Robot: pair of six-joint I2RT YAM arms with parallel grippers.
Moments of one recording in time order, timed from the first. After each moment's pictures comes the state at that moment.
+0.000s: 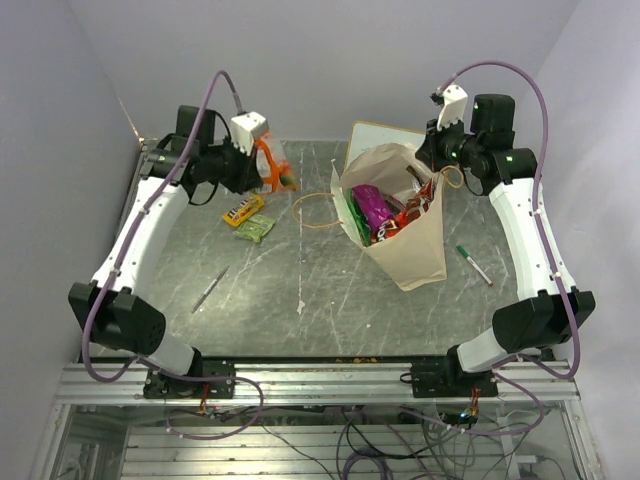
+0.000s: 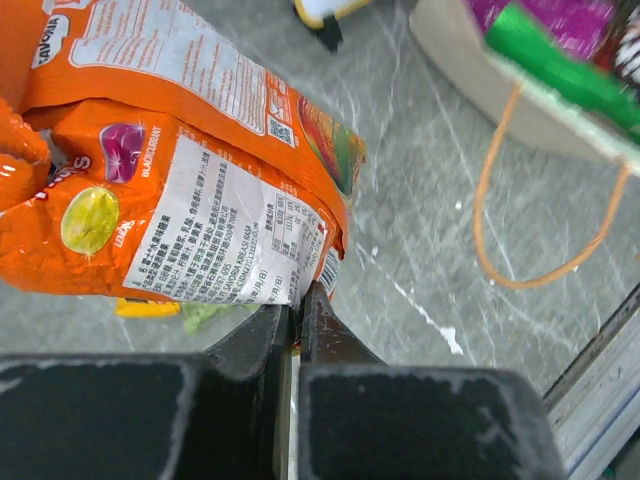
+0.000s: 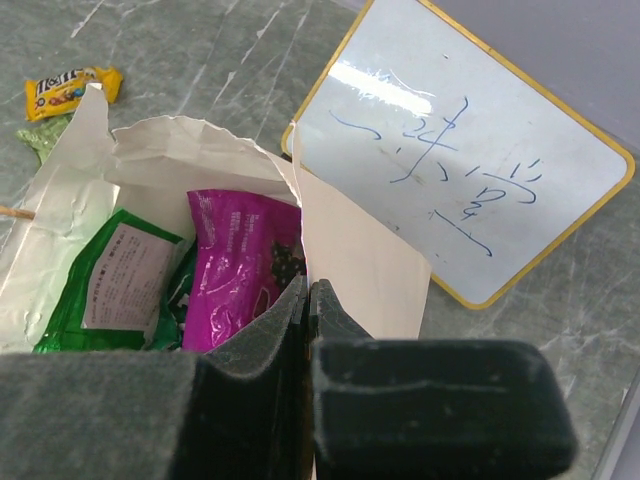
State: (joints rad) left arm -0.24 1.52 1.59 -0.81 0.50 0.27; right arm 0.12 1.52 1.73 -0.73 -0.36 -0.21
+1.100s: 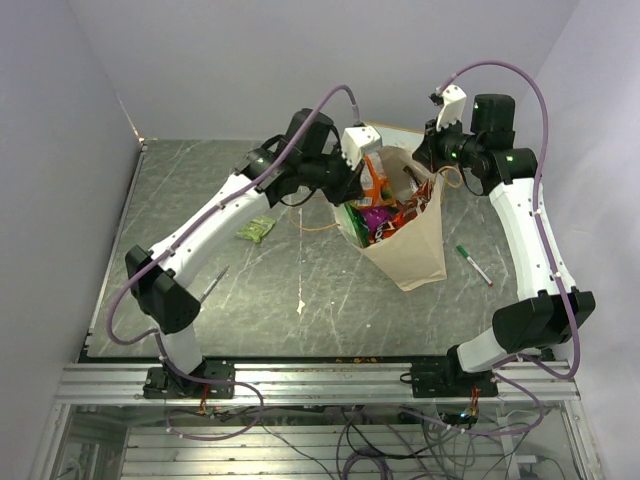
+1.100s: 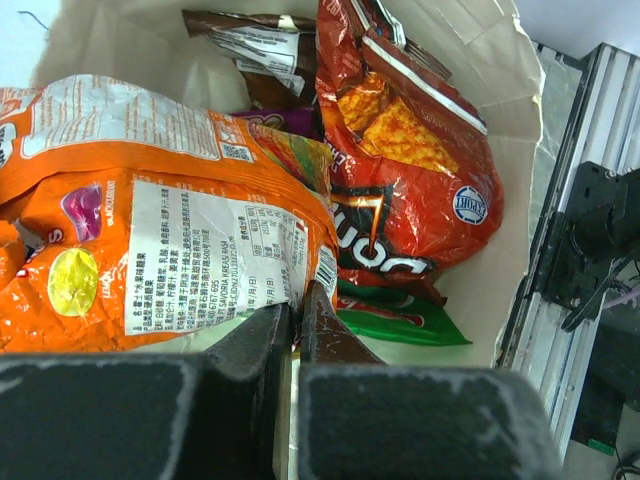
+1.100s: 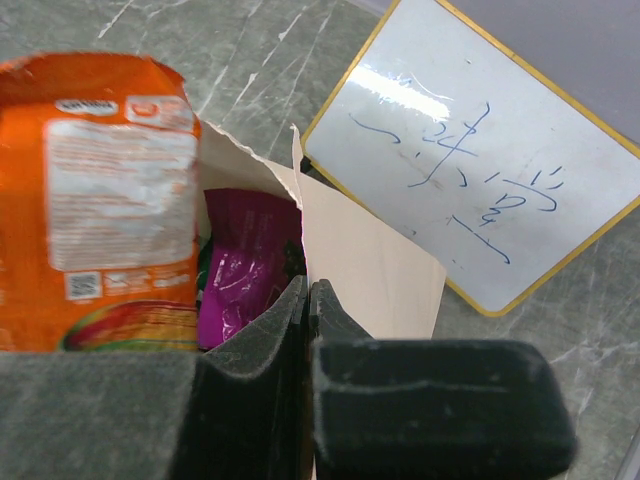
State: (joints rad) left arm -0.75 1.74 1.91 -0.68 0.43 0.14; right arm 0.12 1.52 1.73 -0.74 -0.41 -0.20
